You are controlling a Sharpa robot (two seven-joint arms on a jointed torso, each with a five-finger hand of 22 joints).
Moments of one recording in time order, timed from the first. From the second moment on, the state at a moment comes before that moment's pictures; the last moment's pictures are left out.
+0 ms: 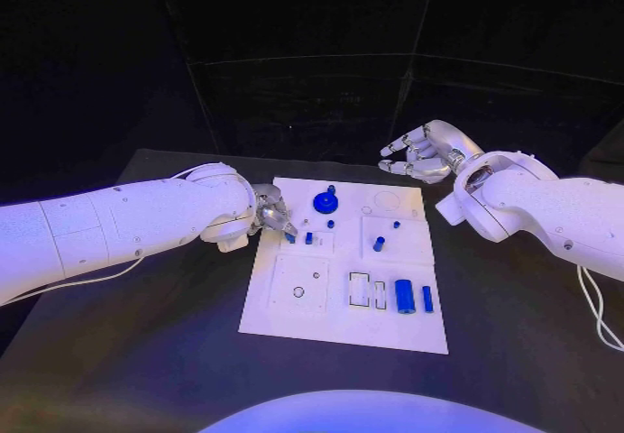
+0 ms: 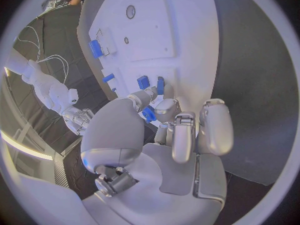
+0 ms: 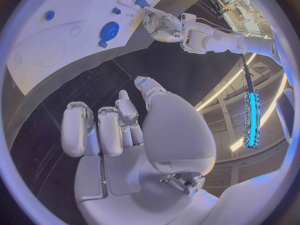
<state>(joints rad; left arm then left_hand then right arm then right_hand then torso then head) 1.34 -0.67 -0.21 1.37 -0.95 0.03 -0.52 1.11 -0.10 0.62 0.02 0.14 0.93 0.05 0.68 0.39 1.34 -0.03 1.14 0.98 1.47 -0.08 1.57 1.31 0.06 1.45 0.02 1.33 1.28 1.27 -0.80 -0.02 1.46 -0.93 -0.44 -0.02 1.30 -0.12 0.17 0.13 0.51 0.95 0.16 0.09 0.07 1.32 0.06 1.14 1.18 1.47 -0.01 1.39 1.29 0.05 1.38 0.10 1.43 1.29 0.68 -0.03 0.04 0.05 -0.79</state>
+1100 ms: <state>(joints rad) 1.34 -0.67 -0.21 1.37 -0.96 0.04 -0.52 1.08 -0.13 0.62 -0.03 0.14 0.95 0.03 0.69 0.38 1.35 -0.04 1.14 0.99 1.47 -0.09 1.57 1.31 0.06 1.45 0.02 1.33 1.29 1.27 -0.80 -0.02 1.46 -0.93 -0.44 -0.02 1.31 -0.12 0.17 0.13 0.51 0.95 0.16 0.09 0.07 1.32 0.06 1.14 1.18 1.47 -0.01 1.39 1.29 0.05 1.38 0.10 1.43 1.29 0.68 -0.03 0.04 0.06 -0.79</state>
